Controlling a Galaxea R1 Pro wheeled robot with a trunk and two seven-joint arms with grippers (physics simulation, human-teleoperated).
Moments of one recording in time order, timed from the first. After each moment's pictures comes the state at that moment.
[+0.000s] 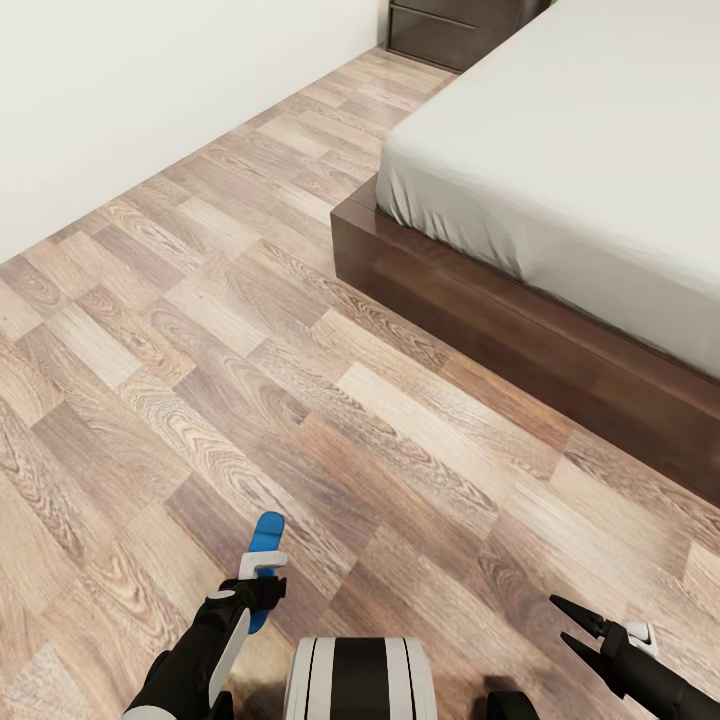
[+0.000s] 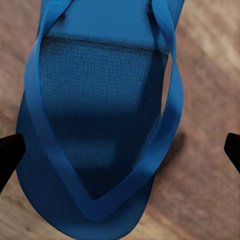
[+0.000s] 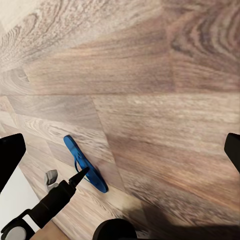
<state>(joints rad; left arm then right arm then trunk) -0.44 -0.08 0.02 -0.78 0.00 0.38 0.09 -0.01 -0.36 -0.30 -1.12 -1.04 0.79 0.64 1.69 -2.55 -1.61</state>
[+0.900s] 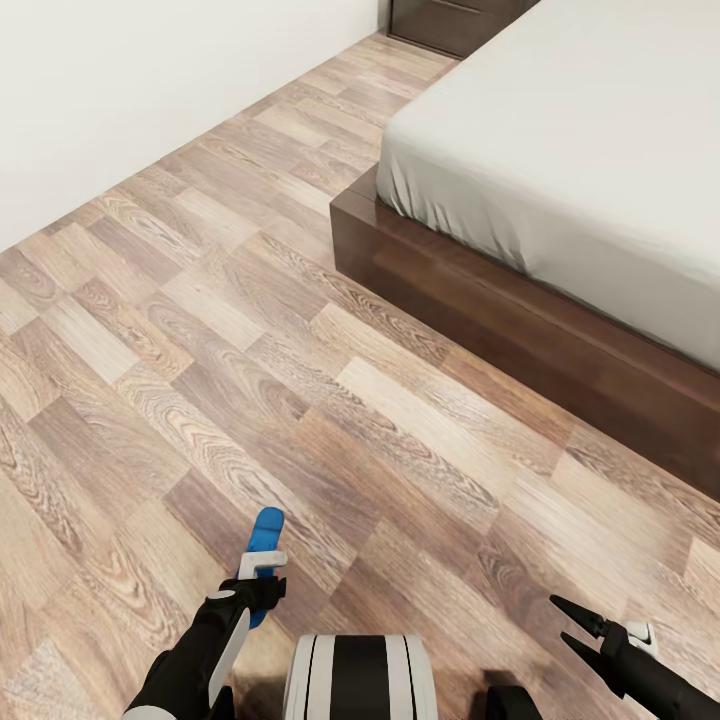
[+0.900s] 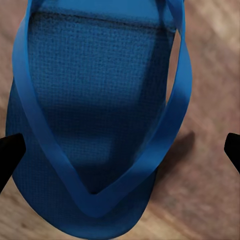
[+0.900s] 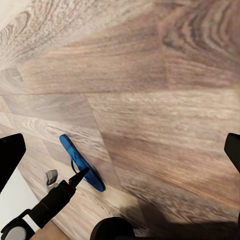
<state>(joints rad) -0.44 -0.08 0.02 -0.78 0.00 0.38 0.09 -0.01 -0.36 -0.30 -1.12 -1.04 0.79 0.64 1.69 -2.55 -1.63</state>
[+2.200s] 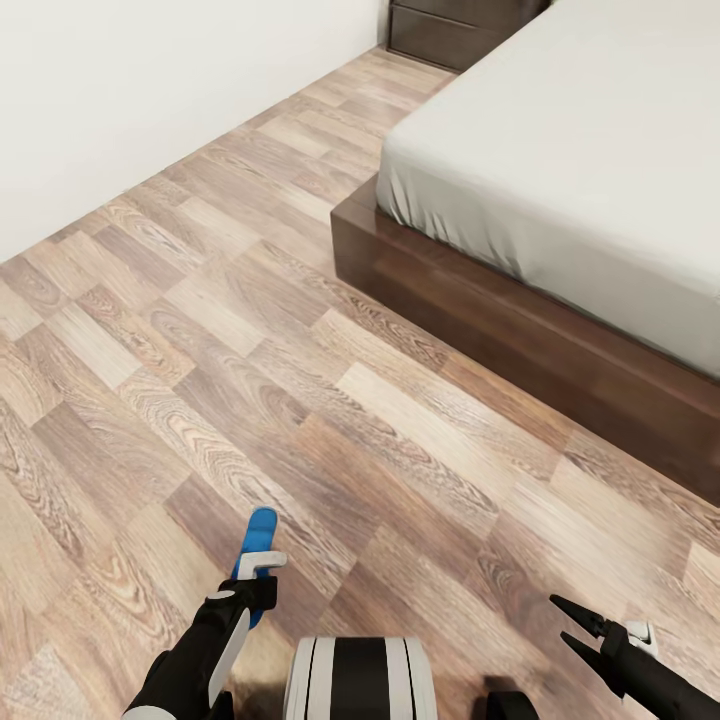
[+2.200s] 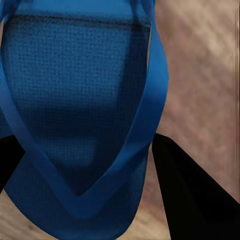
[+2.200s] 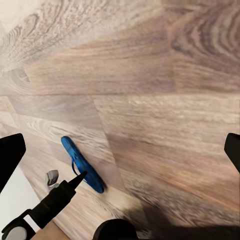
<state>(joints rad) -0.44 -0.08 0.02 -0.77 0.00 0.38 0.10 -0.01 -0.36 -0.30 -1.12 -1.04 0.79 0.65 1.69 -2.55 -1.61</state>
